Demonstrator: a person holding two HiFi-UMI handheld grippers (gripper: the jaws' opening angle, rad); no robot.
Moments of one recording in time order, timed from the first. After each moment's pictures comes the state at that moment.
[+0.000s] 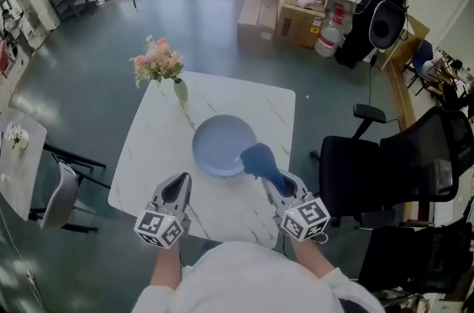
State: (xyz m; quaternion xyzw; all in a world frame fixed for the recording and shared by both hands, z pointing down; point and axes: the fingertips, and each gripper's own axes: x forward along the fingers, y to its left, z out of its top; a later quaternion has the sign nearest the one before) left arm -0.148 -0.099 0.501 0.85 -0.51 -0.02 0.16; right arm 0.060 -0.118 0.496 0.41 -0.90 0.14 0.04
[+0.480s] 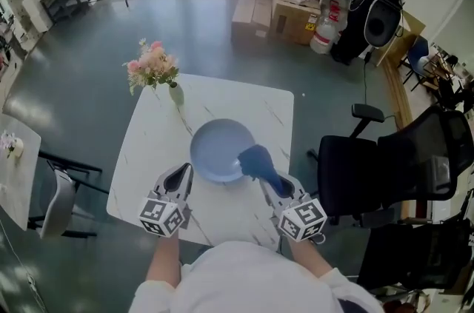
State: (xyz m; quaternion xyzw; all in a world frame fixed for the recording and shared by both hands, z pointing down) left arm -0.152 -0.156 0.518 0.85 -0.49 0.00 0.17; right arm 0.048 -0.138 0.508 0.42 -0.89 0.15 0.05
